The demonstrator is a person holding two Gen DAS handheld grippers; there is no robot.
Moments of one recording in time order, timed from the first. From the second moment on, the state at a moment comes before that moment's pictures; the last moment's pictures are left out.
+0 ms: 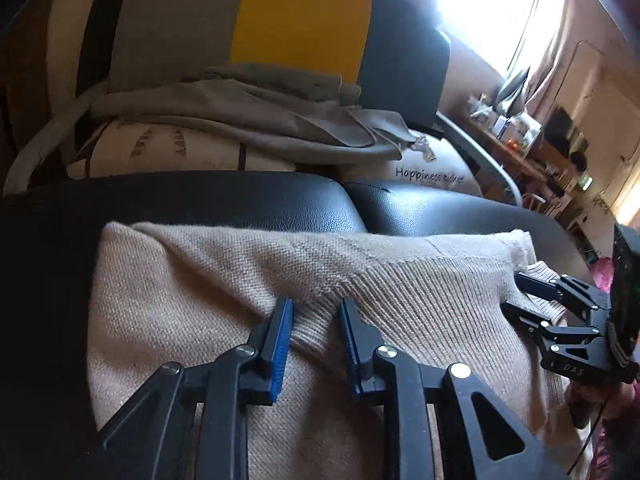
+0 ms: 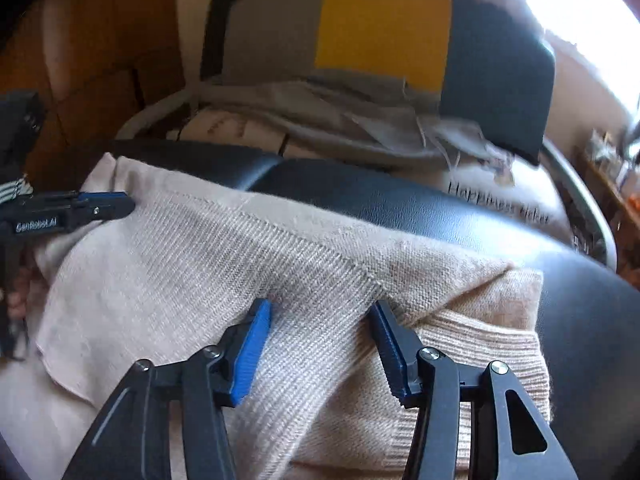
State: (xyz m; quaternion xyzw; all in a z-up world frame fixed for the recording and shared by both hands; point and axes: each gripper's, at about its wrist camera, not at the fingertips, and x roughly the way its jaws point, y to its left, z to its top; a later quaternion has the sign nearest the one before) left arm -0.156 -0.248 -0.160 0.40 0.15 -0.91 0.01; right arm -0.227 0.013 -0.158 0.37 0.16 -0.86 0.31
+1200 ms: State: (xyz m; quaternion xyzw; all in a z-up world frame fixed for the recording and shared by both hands) left arm 0.162 -0.255 -0.151 0.43 0.20 -0.88 0.05; right arm -0.005 0.221 -0.155 0.49 -0.08 -0.81 0.31
